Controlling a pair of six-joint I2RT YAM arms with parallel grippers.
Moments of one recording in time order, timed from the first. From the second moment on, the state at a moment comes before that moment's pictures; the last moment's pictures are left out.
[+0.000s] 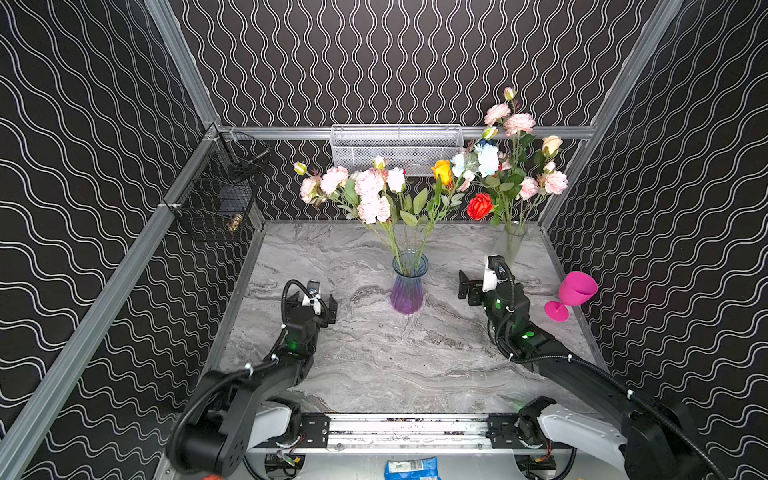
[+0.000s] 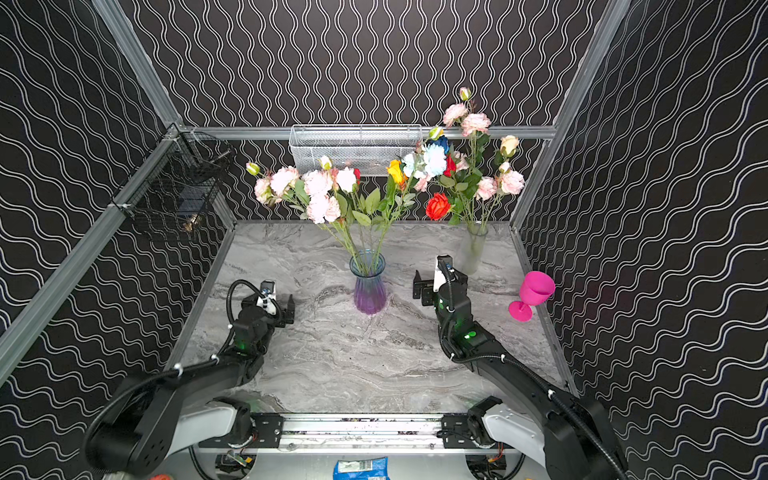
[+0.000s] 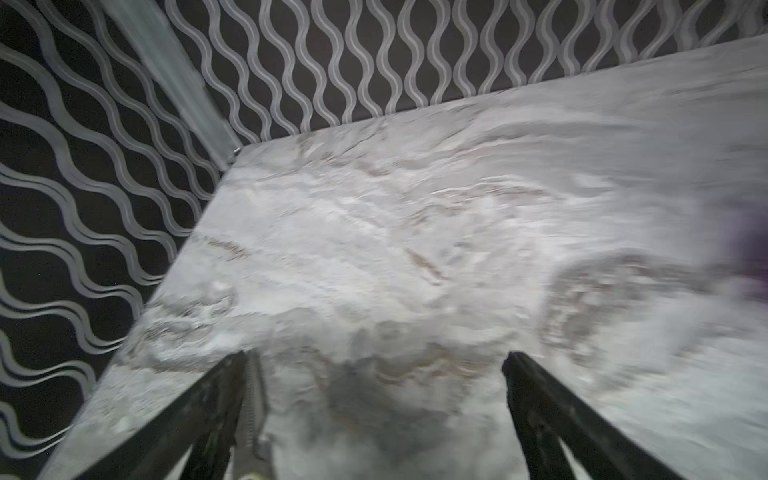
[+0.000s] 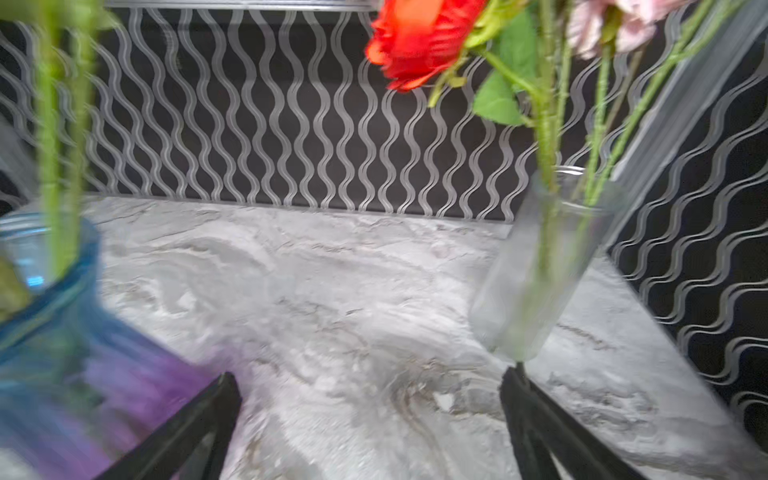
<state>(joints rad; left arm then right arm) -0.21 1.30 0.22 0.78 -0.30 0.12 0.47 1.09 0.54 0.34 0.38 0.04</state>
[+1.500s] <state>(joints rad) -0.03 1.66 0.36 0.93 -0.01 0.06 -0.04 1.54 0.24 1.09 0.22 0.12</state>
